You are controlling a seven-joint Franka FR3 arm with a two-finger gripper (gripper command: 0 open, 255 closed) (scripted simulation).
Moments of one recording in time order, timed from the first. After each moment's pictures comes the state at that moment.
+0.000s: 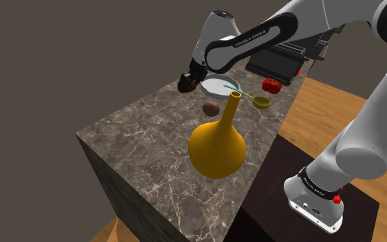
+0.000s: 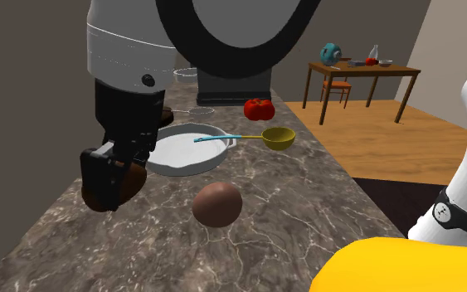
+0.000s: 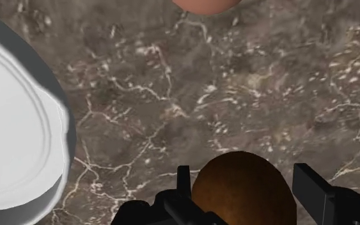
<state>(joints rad) 0.04 0.16 0.18 -2.13 -0.03 2.57 0.20</state>
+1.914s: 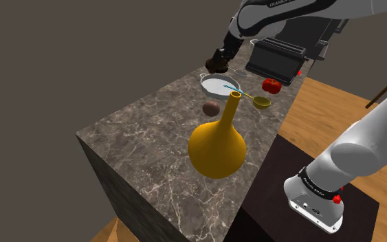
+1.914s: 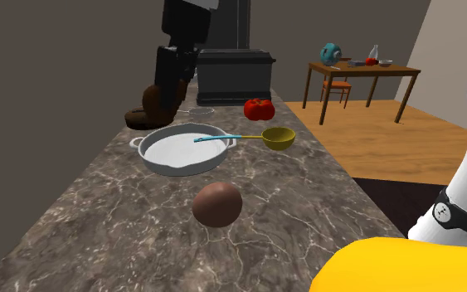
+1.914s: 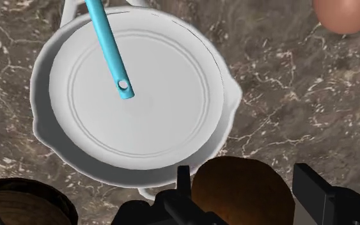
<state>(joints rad) -0.10 -0.07 0.04 -2.15 0.12 2.35 -0.17</state>
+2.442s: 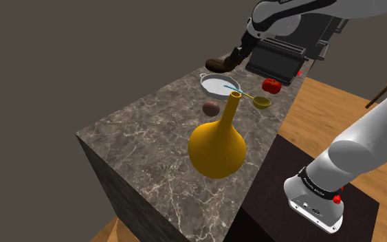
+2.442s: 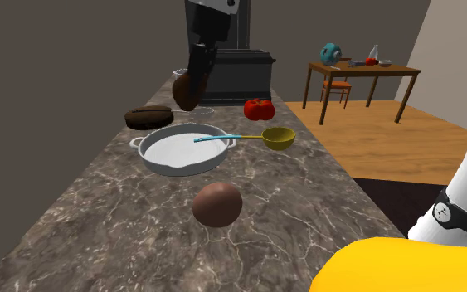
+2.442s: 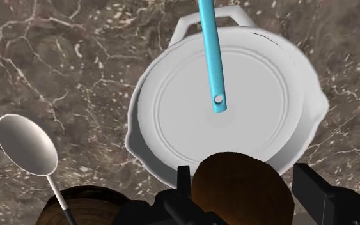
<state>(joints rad) -0.19 -0.06 -0.07 -2.15 0.18 2.33 -0.39</state>
